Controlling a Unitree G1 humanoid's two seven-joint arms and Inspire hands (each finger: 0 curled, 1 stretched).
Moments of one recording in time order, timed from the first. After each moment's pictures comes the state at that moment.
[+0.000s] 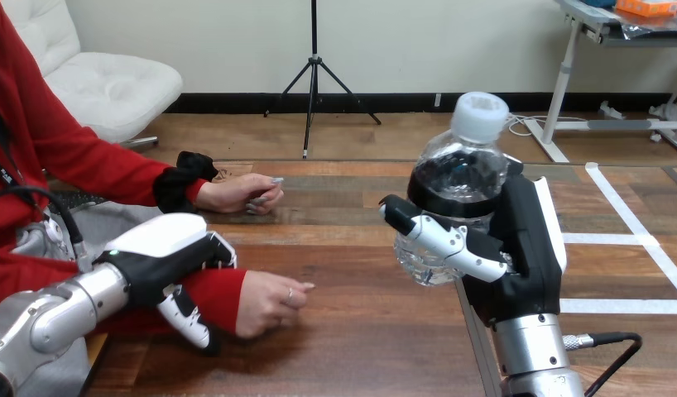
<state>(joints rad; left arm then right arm) -0.56 0.69 -0.38 0.98 0.63 -0.75 -0.10 0.09 0.06 0.11 -0.12 0.11 -0.34 0.11</state>
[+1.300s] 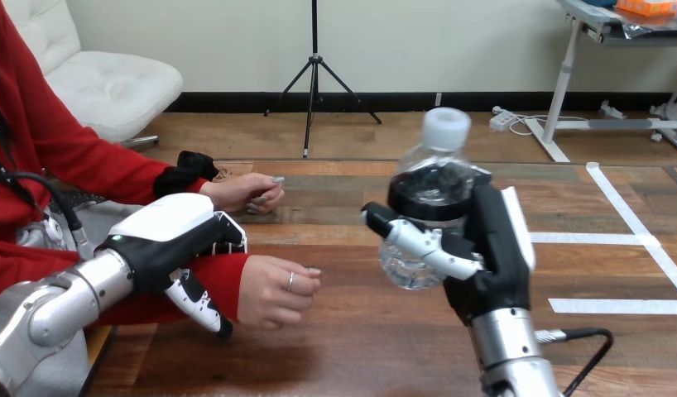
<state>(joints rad) -0.48 0.71 -0.33 0.77 0.55 -0.70 -0.16 -0.01 0.06 0.11 0.09 0.09 -0.36 0.08</state>
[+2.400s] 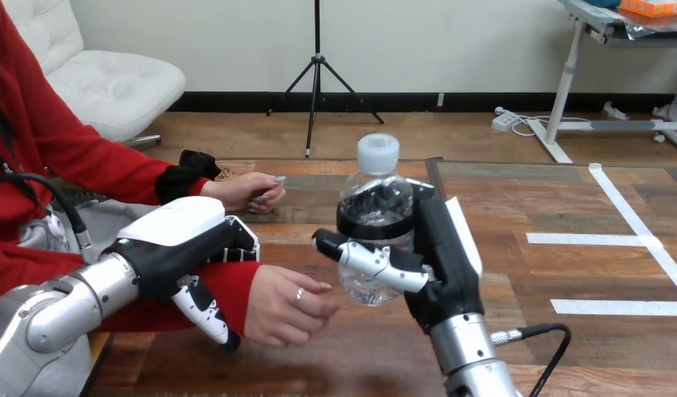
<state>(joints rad) -0.38 0.73 -0.29 0.54 0.49 -0.63 -0.27 -0.07 0.06 0.21 0.29 0.05 -0.47 0.04</state>
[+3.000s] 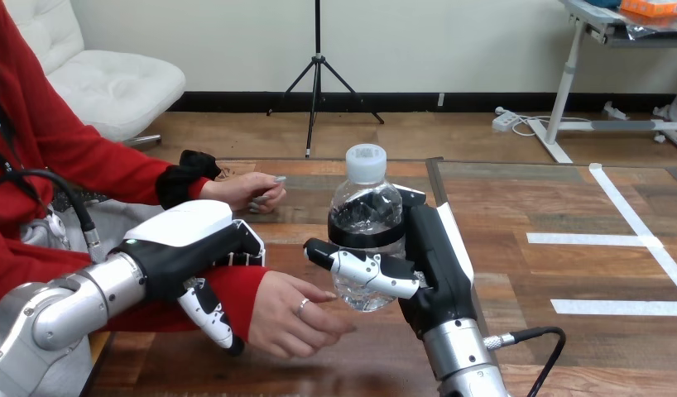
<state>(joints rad) -0.36 0.73 -0.28 0.45 0.45 -0.54 -0.35 -0.08 0.06 0.24 0.34 0.02 -0.52 0.01</state>
